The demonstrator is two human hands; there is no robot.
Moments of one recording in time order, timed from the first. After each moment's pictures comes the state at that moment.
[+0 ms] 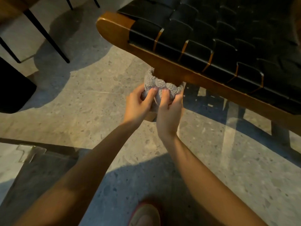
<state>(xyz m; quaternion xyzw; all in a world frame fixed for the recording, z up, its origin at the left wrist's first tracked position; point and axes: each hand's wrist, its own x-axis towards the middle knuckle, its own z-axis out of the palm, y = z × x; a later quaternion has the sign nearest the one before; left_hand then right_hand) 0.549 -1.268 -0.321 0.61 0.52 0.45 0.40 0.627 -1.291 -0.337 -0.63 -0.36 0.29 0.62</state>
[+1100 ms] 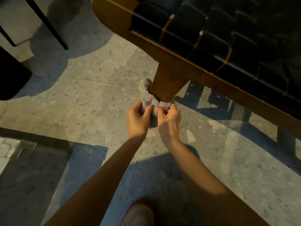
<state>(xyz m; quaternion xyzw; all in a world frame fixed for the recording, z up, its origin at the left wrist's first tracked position) 0.556 -1.276 -0.398 0.49 0.62 0.50 0.36 0.636 -1.292 -0.381 -0.66 -0.42 0.39 0.48</state>
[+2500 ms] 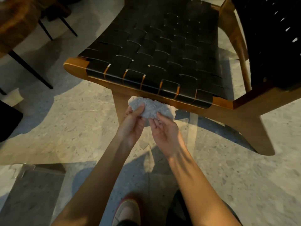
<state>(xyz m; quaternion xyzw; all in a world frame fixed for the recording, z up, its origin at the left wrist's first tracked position) 0.637 -1.332 -0.265 0.26 0.34 0.47 0.77 0.731 -1.378 -0.274 -0.21 0.11 0.69 0.68</state>
